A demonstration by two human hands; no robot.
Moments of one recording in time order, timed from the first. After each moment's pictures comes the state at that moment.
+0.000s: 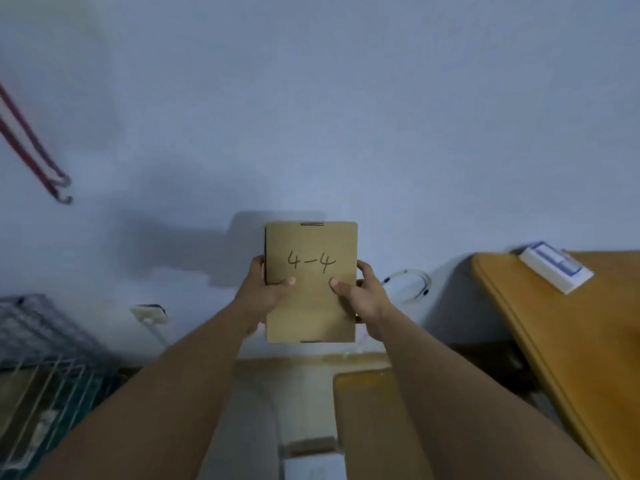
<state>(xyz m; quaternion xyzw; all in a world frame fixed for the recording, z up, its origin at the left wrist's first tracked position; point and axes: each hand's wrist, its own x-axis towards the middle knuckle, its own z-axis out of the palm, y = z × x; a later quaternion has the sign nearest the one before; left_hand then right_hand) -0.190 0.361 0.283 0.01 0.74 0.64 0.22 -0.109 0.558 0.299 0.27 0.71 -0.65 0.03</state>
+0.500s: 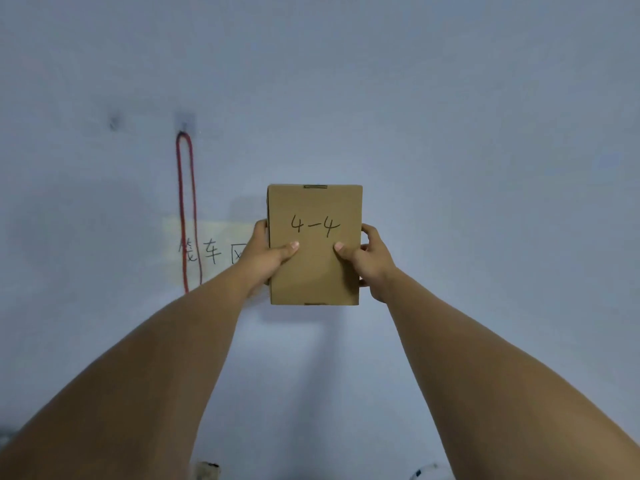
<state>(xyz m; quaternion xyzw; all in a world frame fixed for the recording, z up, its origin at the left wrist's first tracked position) -0.180 0.264 0.772 0.13 0.72 0.67 -0.06 -0.125 0.473 0.784 0.00 0.75 -0.64 -0.15</state>
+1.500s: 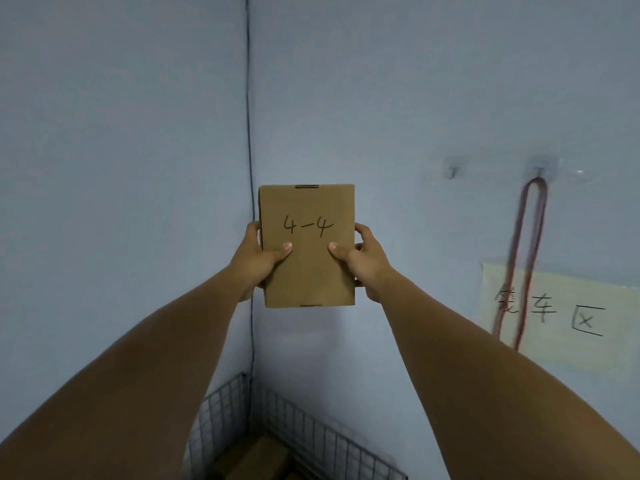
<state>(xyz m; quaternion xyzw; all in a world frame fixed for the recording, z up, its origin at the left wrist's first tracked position) -0.090 -0.362 0.820 -0.09 0.75 0.61 -0.26 -0.163 -0.159 0.826 -0.23 0.72 -0.66 0.02</state>
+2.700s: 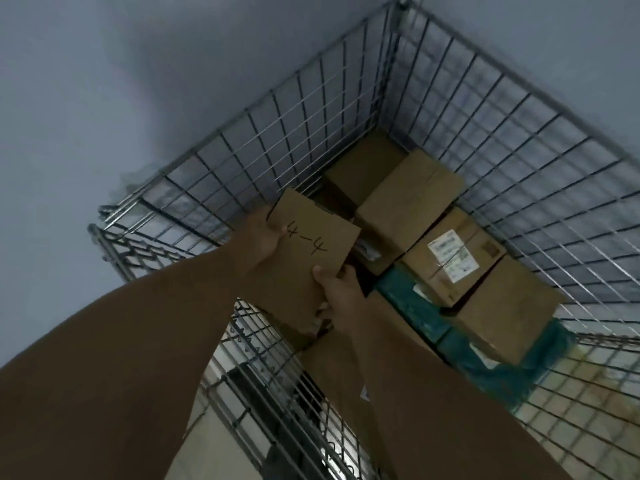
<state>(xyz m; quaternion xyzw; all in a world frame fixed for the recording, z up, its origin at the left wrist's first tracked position) -0.176 -0.789 0.011 -0.41 0.80 0.42 0.12 -0.198 -0.610 -0.014 0.24 0.62 -0.55 0.50</state>
